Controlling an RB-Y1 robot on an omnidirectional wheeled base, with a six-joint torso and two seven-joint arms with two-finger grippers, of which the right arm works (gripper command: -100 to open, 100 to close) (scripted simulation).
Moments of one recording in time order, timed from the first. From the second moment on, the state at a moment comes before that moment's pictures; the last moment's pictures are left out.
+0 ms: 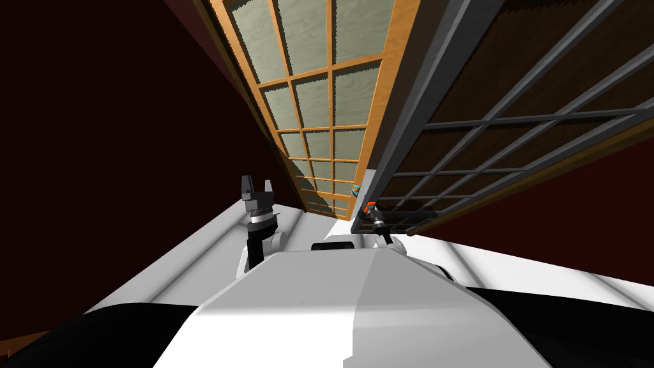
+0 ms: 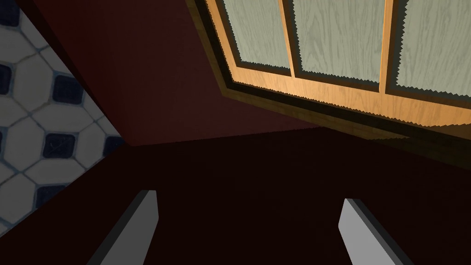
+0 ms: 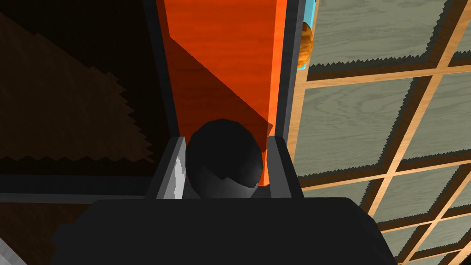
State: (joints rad) arm -0.17 -0.20 -0.39 -0.46 0.33 -0.94 1.23
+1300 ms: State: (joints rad) arm -0.15 -0.21 -0.33 -0.48 0.24 -0.93 0.93
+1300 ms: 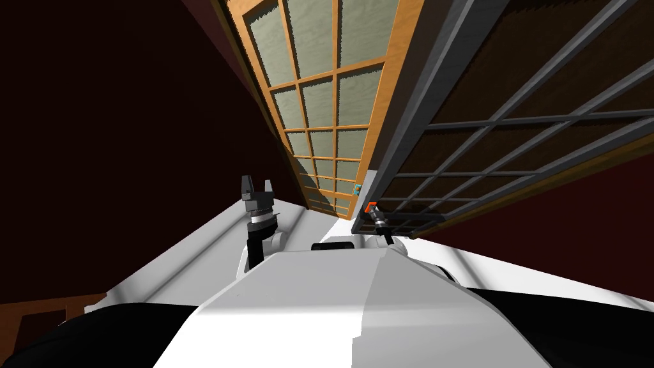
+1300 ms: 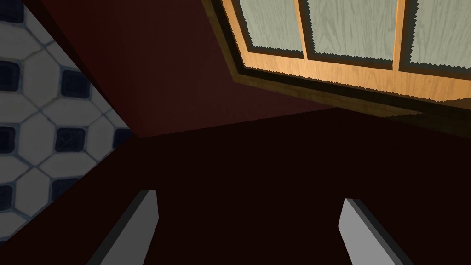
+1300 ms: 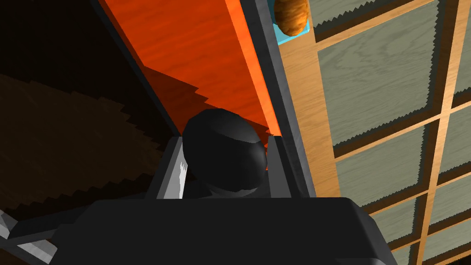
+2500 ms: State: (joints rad) arm -0.13 -0.22 -0.28 -0.50 0.13 -0.93 0.65
